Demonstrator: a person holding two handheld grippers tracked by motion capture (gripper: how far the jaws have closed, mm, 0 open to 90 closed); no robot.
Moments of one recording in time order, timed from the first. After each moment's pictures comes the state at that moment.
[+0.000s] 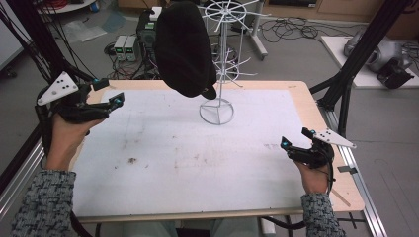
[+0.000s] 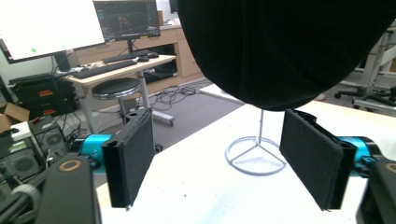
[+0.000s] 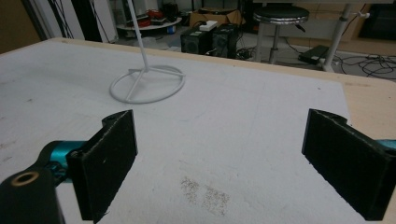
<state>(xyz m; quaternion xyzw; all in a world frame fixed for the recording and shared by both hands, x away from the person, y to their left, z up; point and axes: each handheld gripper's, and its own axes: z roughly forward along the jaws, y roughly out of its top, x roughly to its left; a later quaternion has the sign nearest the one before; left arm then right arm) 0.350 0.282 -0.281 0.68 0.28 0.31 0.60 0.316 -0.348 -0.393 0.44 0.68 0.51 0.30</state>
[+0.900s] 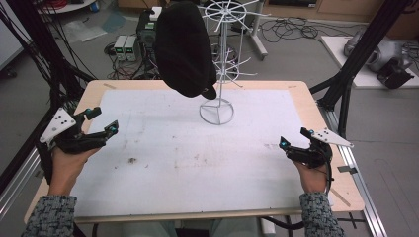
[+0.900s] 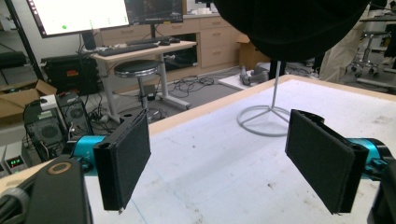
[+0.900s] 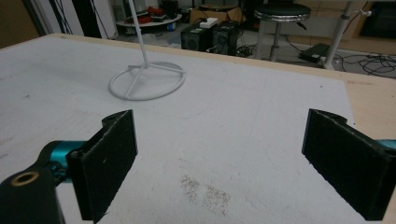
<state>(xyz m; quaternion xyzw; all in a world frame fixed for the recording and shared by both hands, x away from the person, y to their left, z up) 0.312 0.301 -0.353 0.66 0.33 0.33 0.59 0.319 -0.346 -0.396 0.44 0.68 0.50 0.30</state>
